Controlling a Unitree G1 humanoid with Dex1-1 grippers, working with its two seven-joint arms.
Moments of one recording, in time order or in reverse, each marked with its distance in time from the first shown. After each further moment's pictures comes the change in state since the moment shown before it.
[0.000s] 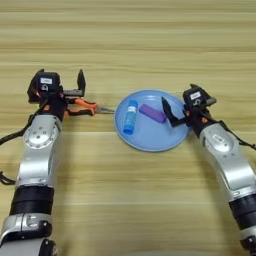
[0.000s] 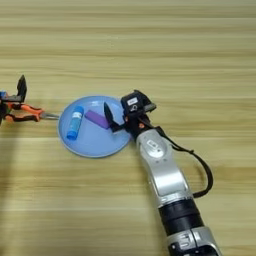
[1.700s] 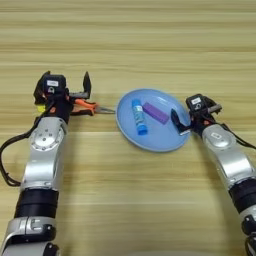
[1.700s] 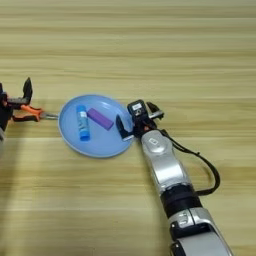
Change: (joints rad) left arm 0.019 -0.024 -0.028 -0.019 0.007 0.000 0.010; right arm -0.130 -0.024 -0.011 0.329 -0.086 0.027 -0.080
